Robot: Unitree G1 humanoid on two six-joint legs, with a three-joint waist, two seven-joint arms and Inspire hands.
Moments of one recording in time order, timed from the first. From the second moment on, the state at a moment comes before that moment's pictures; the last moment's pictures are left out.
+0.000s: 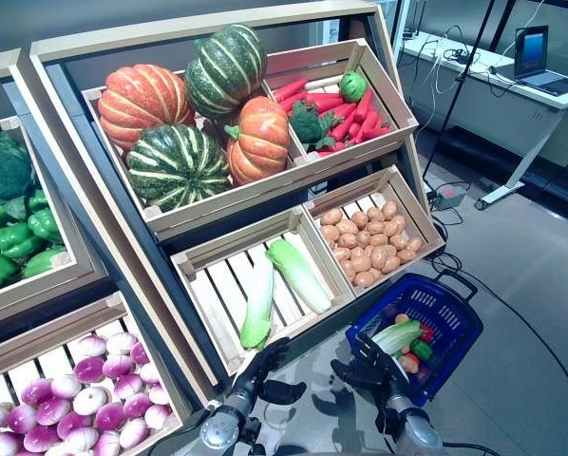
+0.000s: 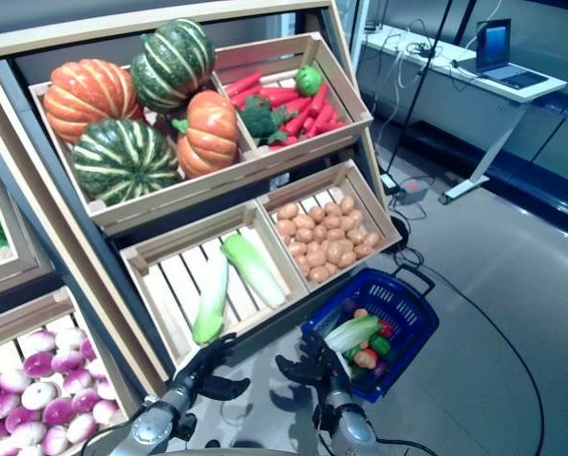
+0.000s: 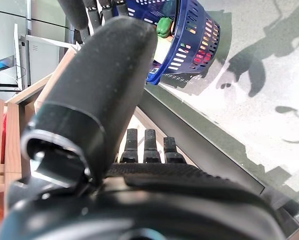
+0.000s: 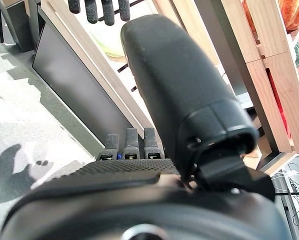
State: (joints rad) left arm 0.09 0.29 -0.46 0.69 -0.19 -0.30 0.04; right arm 0.13 -0.17 0.40 0.65 0.60 -0.27 -0.04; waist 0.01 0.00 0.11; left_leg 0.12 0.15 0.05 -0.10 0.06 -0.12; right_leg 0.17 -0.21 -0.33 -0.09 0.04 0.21
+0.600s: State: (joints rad) left arm 0.08 0.38 -0.35 0.41 -0.23 -0.49 0.12; right arm 0.15 -0.18 0.39 0.62 0.60 -0.27 -0.04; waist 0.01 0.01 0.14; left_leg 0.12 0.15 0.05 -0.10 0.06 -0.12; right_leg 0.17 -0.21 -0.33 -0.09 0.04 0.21
